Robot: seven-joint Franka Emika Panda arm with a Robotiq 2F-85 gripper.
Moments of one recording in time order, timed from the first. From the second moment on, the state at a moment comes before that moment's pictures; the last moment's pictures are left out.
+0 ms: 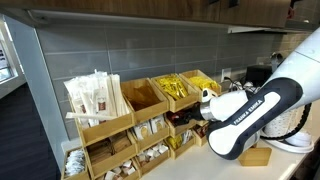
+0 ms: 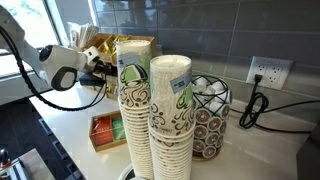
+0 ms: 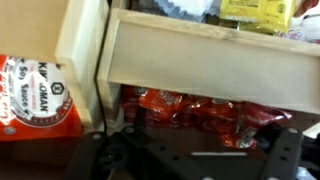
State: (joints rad) arm 0.23 -0.01 0.09 -2.63 0.31 3.69 -0.34
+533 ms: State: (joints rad) arm 0.22 -0.08 0.09 -2.64 0.22 3.55 -0.27
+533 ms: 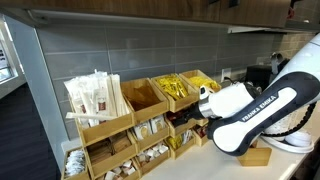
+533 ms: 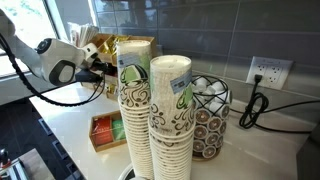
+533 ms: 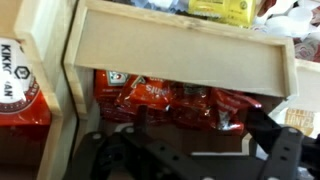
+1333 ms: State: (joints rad) arm 0.24 -0.27 0.06 -2.68 0.16 3.28 -0.23
